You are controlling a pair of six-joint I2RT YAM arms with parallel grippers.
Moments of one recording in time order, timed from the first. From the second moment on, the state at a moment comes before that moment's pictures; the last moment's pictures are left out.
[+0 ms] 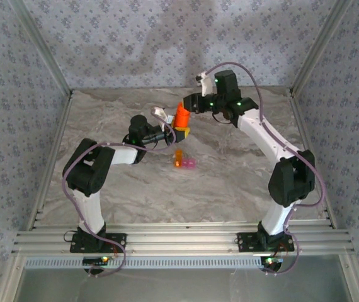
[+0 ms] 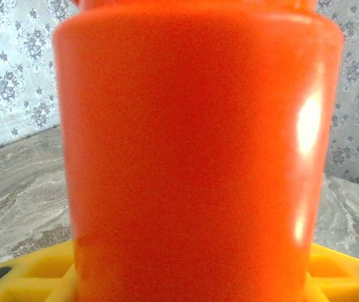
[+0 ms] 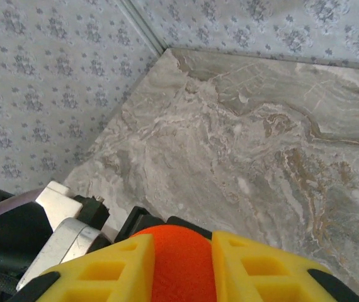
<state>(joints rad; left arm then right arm) -0.47 1.92 0.97 0.96 0.75 -0.20 0.43 1.75 1.62 -0.38 -0.52 0.24</state>
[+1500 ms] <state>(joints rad) -0.47 1.92 0.92 0.91 0.77 -0.20 0.48 1.69 1.43 -0.23 -0.44 0.19</state>
